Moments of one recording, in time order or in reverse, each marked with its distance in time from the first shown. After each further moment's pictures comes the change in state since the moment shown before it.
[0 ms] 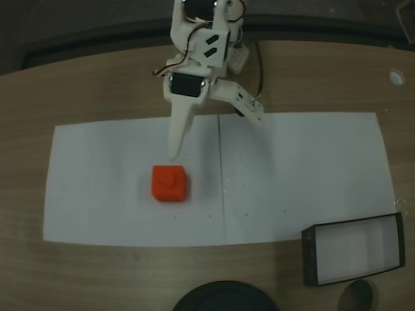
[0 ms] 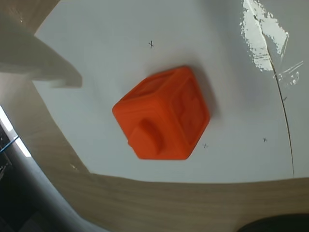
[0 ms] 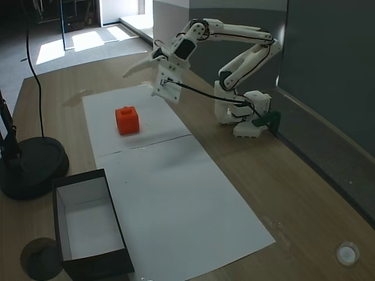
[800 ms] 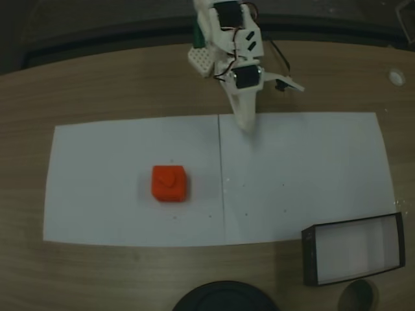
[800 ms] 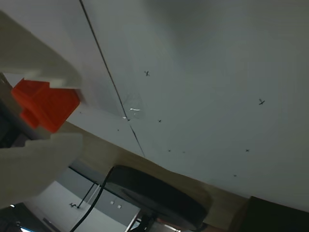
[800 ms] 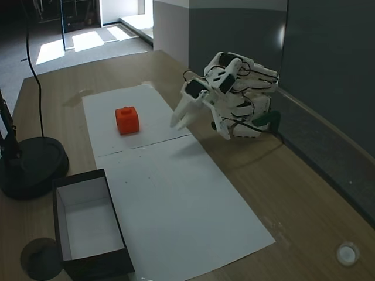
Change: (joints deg) arm -24.3 63.5 45.8 -0.7 -6.6
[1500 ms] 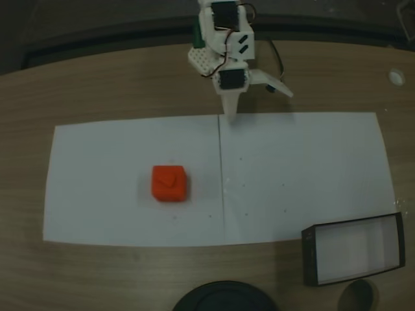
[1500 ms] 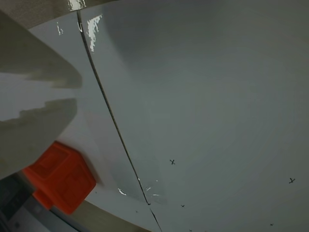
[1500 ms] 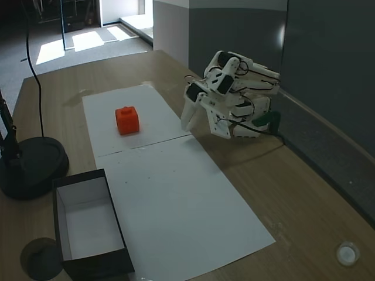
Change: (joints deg) arm 4.2 0.0 0.0 14.0 8.3
